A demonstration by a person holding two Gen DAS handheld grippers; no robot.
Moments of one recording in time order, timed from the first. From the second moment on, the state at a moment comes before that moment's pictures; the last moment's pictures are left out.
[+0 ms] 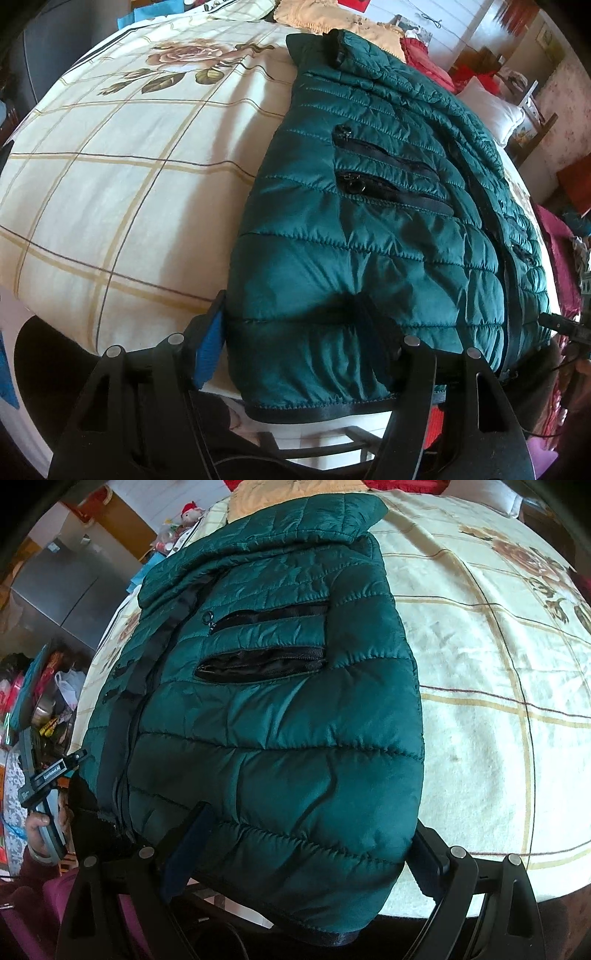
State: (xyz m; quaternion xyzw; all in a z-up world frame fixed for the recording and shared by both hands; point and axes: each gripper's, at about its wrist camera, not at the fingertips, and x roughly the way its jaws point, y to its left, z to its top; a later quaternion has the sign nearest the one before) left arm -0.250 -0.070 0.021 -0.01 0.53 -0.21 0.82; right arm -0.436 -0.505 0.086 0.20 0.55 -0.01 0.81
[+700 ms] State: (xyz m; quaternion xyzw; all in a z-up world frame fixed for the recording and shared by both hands) left arm -0.254 -0.080 0.018 0.02 0.52 -0.22 0.82; right arm -0.444 -0.505 0.087 0.19 0.54 0.03 0.82
